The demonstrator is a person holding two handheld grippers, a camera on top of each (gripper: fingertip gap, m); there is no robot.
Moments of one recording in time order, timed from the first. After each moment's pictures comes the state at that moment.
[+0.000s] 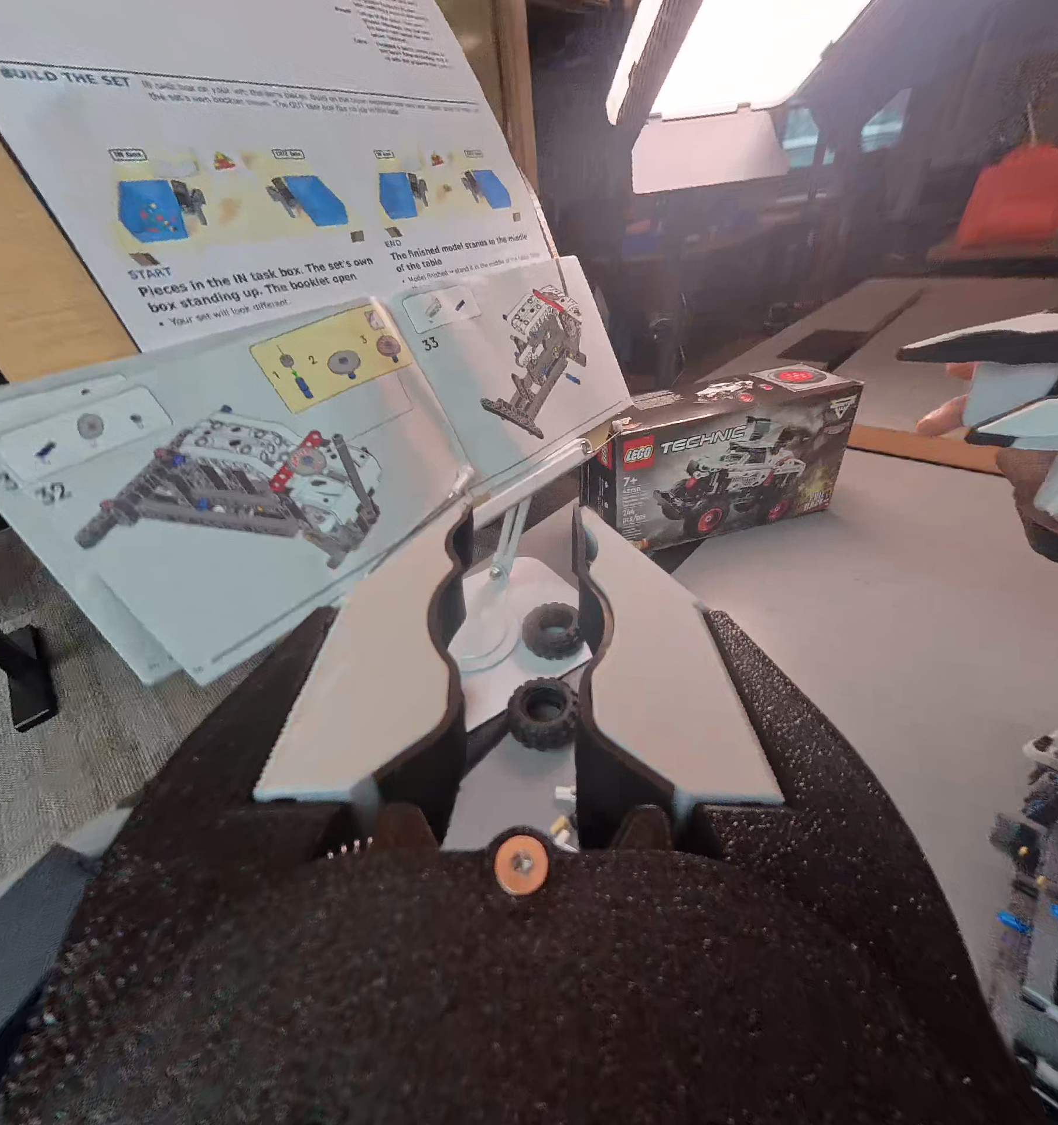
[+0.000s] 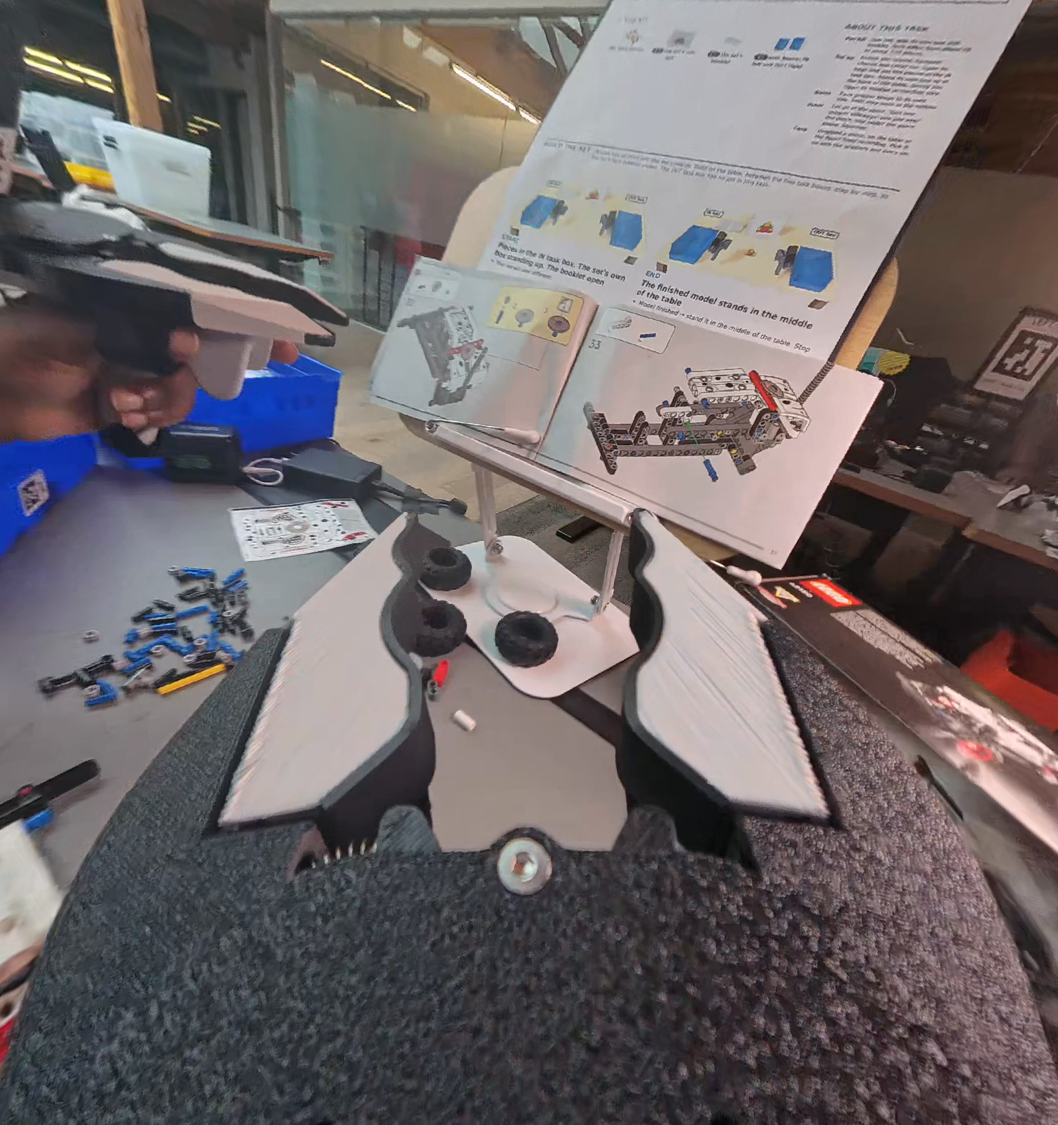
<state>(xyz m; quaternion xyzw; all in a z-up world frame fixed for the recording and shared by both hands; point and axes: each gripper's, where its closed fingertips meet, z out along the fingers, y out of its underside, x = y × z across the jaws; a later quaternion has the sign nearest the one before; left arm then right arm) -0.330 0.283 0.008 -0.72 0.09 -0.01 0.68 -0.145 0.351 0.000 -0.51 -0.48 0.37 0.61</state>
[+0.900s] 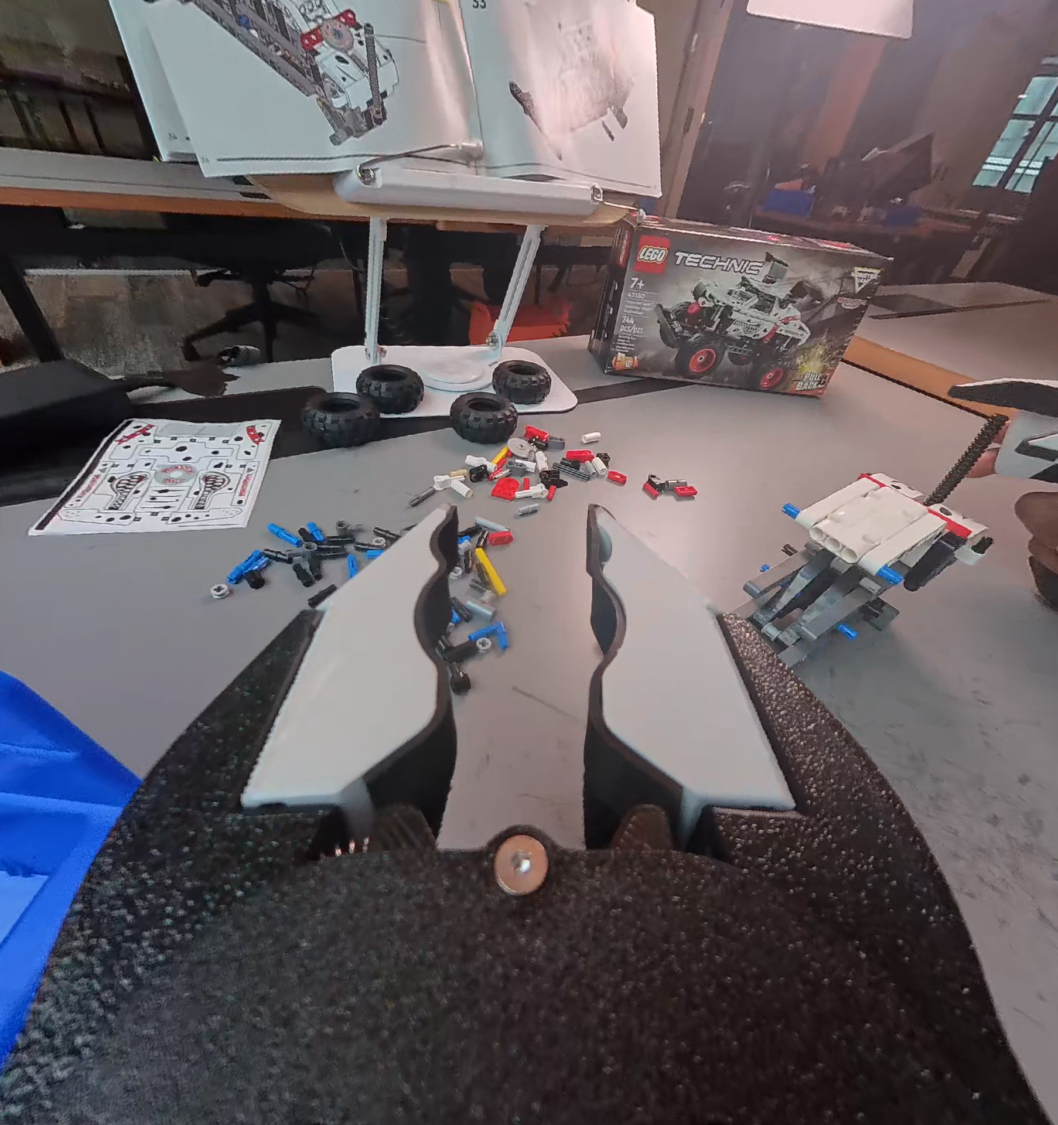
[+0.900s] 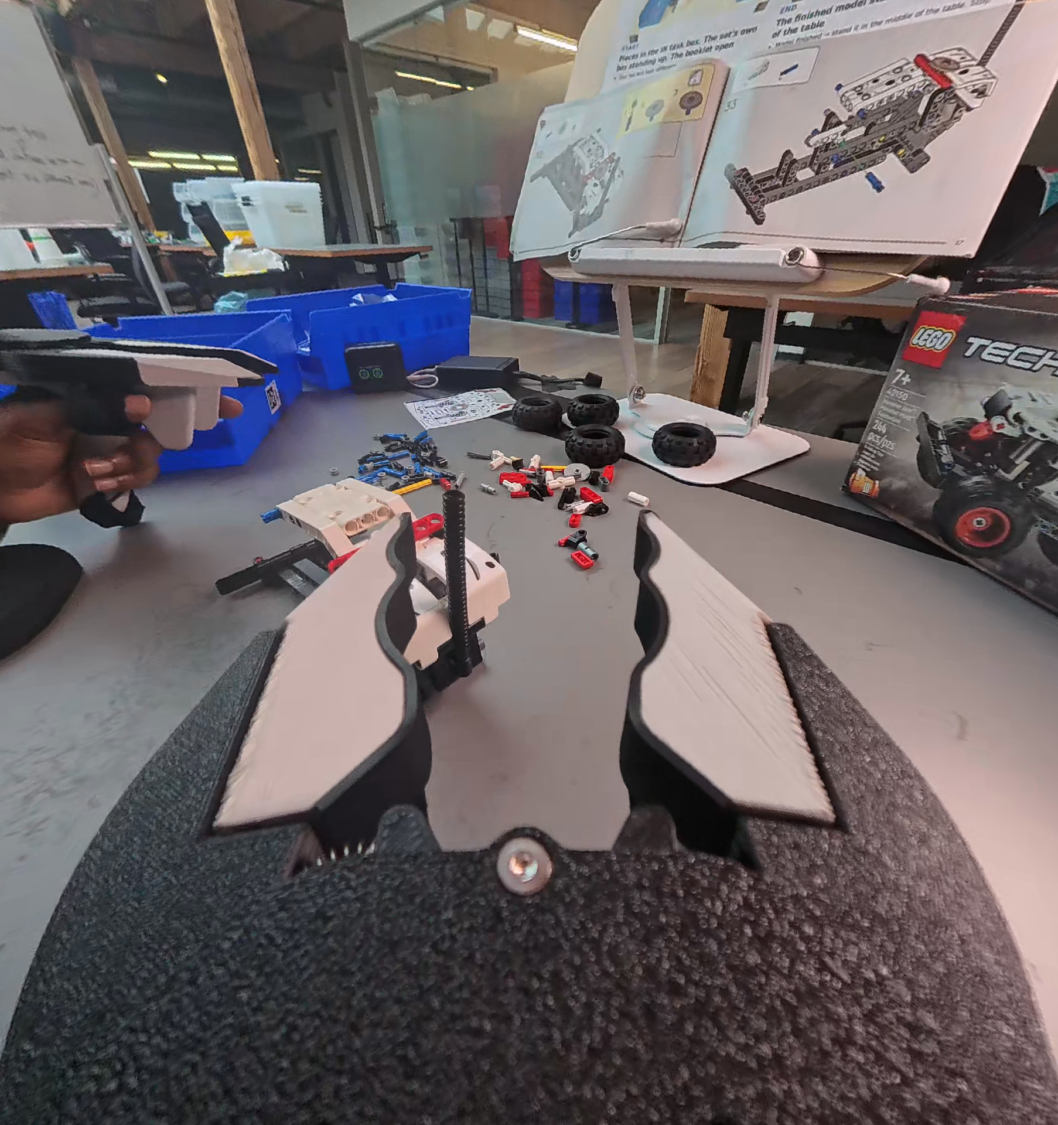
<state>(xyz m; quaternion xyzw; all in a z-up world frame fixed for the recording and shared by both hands) -0.270 0.112 -0.124 -0.75 -0.08 0.00 0.65 -0.041 0.263 -0.116 -0.55 -0.47 0.47 0.51</state>
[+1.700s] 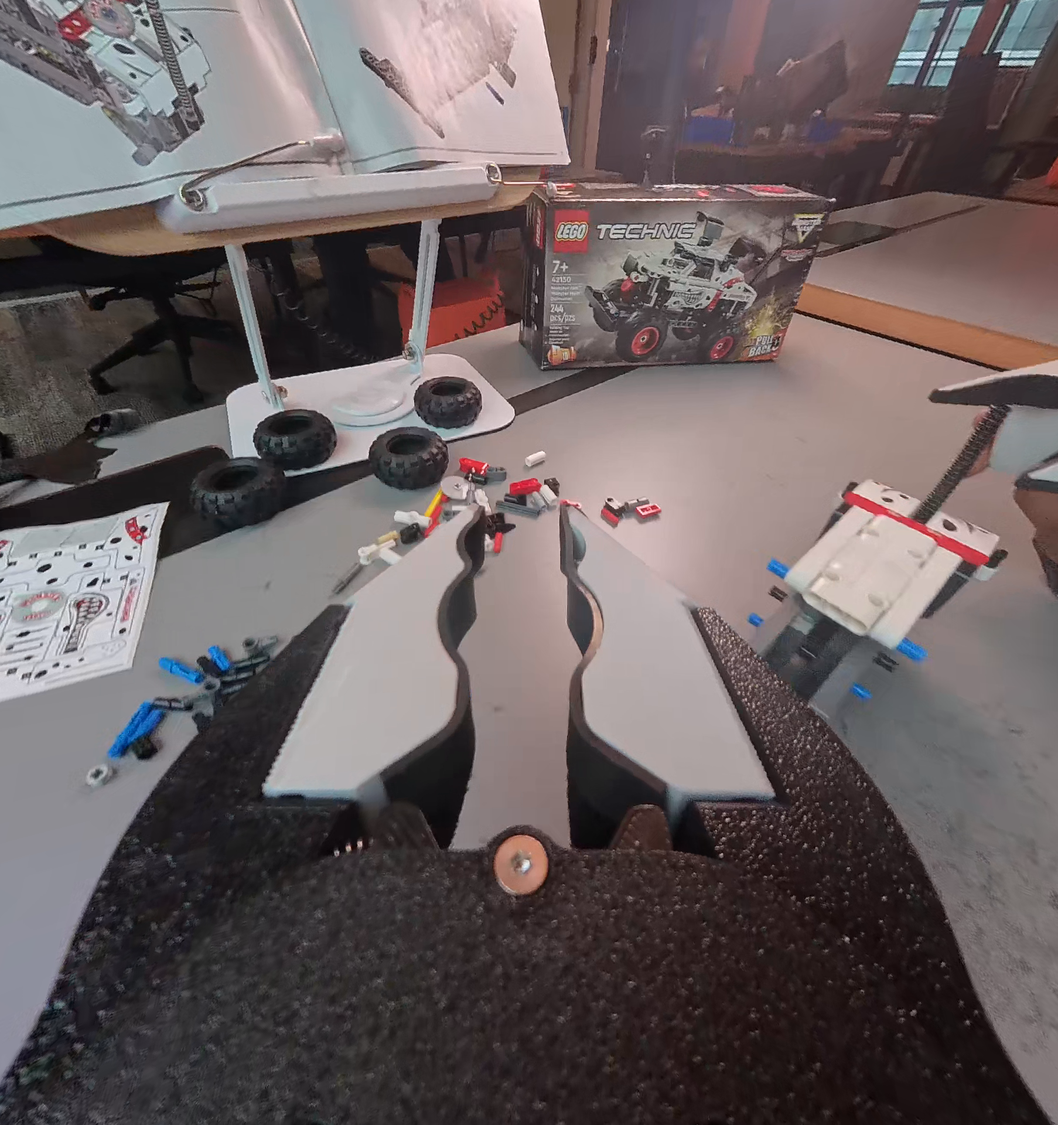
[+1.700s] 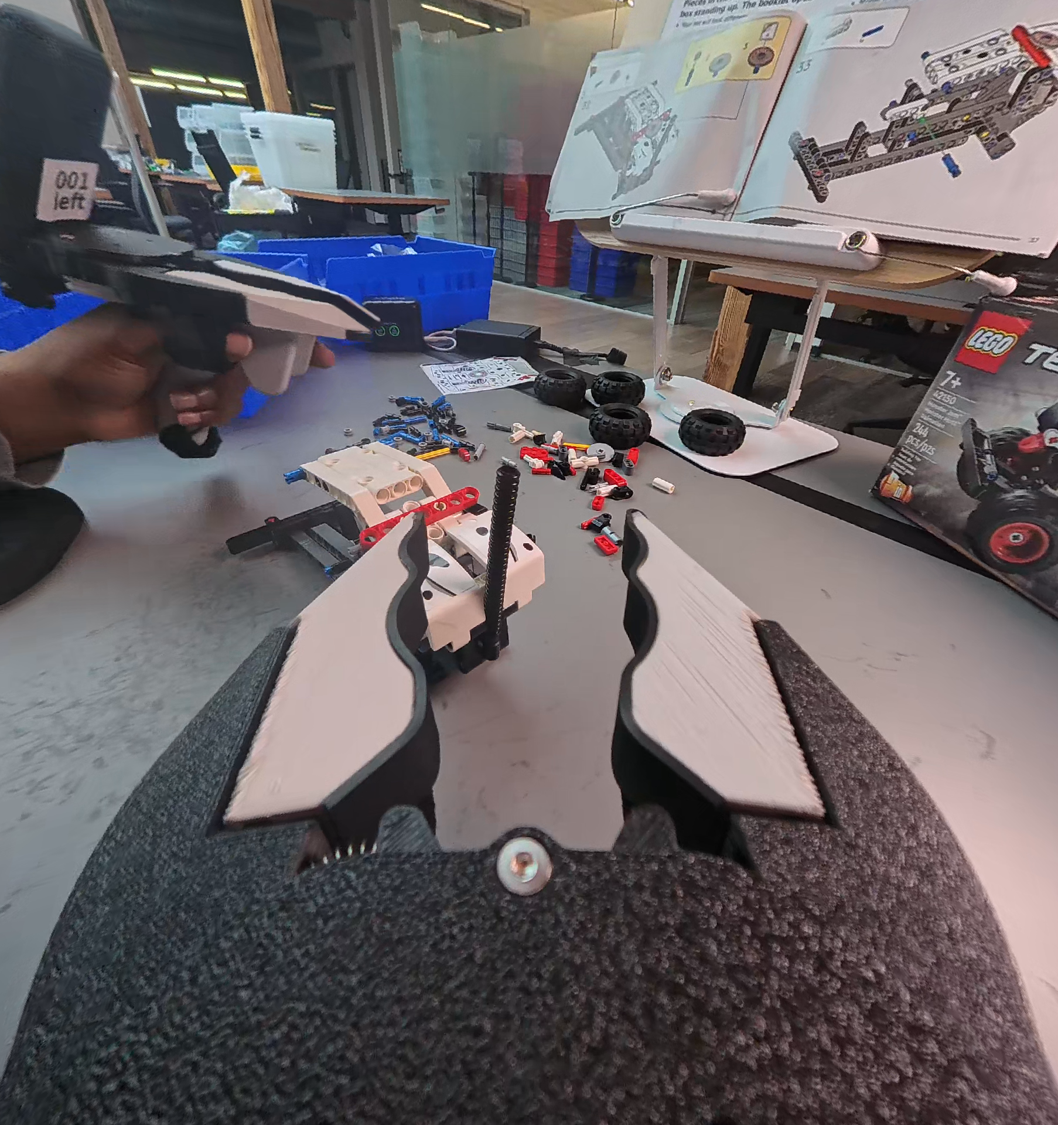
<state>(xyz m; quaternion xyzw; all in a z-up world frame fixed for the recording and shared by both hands) -0.245 0.176 -0.120 -0.77 0.00 -0.02 0.63 -0.048 0.246 -0.126 -0.53 -0.51 0.44 0.51</state>
